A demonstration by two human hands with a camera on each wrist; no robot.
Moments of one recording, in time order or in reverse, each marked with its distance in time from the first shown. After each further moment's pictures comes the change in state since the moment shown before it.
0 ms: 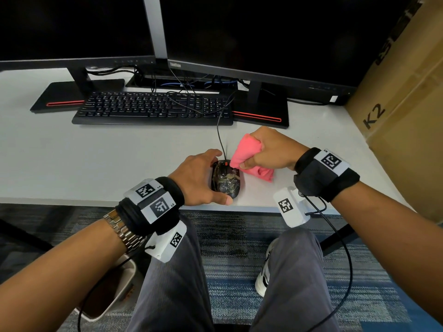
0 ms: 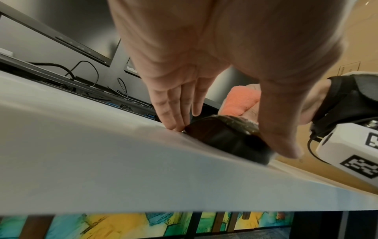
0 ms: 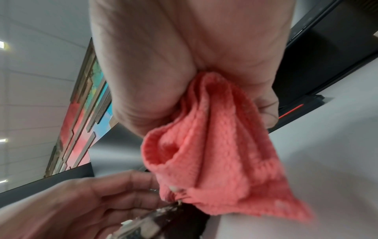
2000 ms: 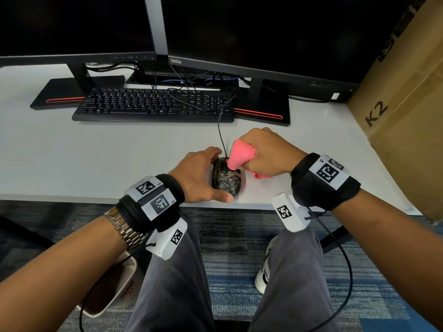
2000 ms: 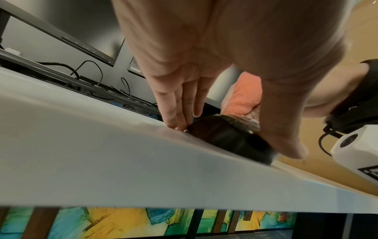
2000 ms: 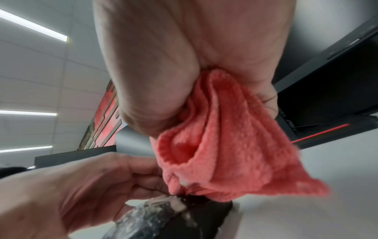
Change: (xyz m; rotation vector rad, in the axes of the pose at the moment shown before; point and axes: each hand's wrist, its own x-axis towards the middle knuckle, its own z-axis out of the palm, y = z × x) left_hand 0.000 0.000 -0.001 0.026 -0.002 -0.003; right_hand -0.014 -0.025 0.010 -0.199 -0.046 -0.062
